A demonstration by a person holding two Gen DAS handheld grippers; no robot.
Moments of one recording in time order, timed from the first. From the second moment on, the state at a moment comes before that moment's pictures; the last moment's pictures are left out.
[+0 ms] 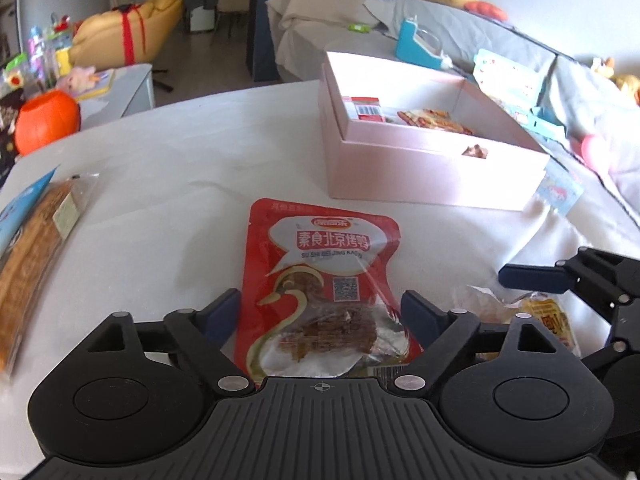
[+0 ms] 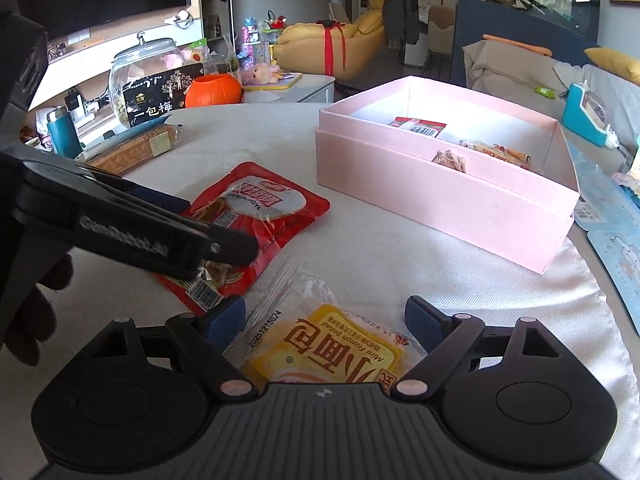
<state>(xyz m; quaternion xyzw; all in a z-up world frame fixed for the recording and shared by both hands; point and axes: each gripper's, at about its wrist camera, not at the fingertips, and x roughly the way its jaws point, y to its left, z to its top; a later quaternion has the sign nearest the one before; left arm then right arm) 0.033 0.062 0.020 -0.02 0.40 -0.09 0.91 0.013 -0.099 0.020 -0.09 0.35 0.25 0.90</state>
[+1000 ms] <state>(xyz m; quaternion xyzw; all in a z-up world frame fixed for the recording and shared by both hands) 0.009 0.238 0.040 -0.21 0.30 0.03 0.93 0.013 -0.100 0.019 -0.08 0.35 0.25 0.90</state>
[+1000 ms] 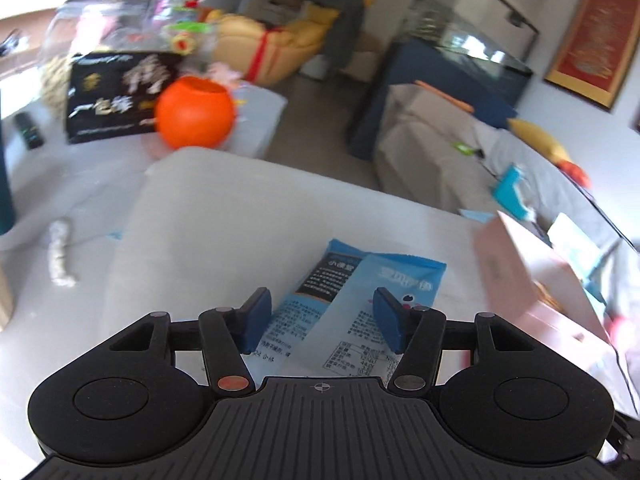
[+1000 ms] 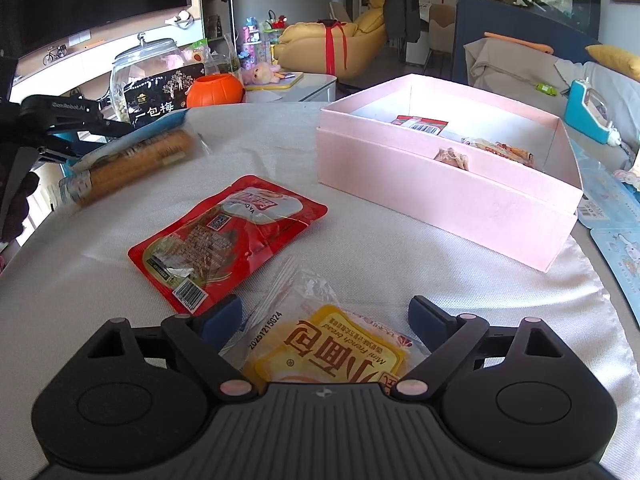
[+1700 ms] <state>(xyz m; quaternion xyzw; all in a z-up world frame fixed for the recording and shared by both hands) -0.040 0.112 0.059 -0.05 0.35 -0.12 0.93 0.017 -0.095 0.018 -0.09 0.36 0.27 0.89</state>
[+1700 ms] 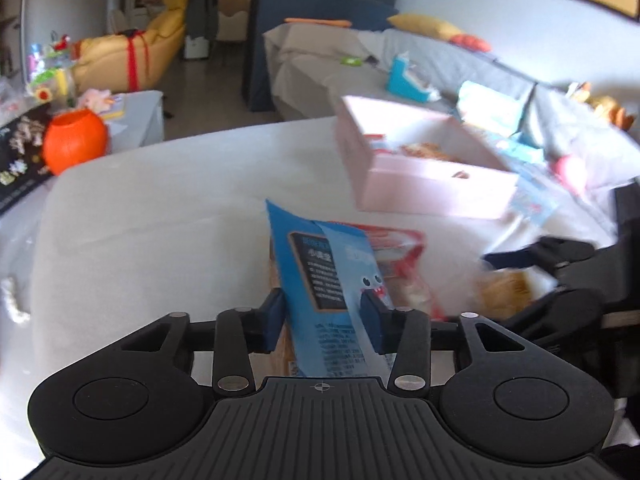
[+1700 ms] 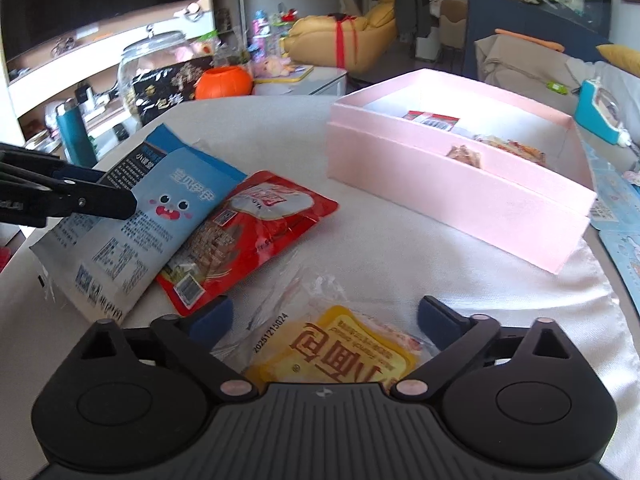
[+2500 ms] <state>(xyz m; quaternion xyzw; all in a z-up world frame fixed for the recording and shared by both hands) -0.002 0.115 0.024 -0.02 0.39 -0.02 0.92 0.018 -0.095 0.020 -0.10 0.37 0.28 0.88</state>
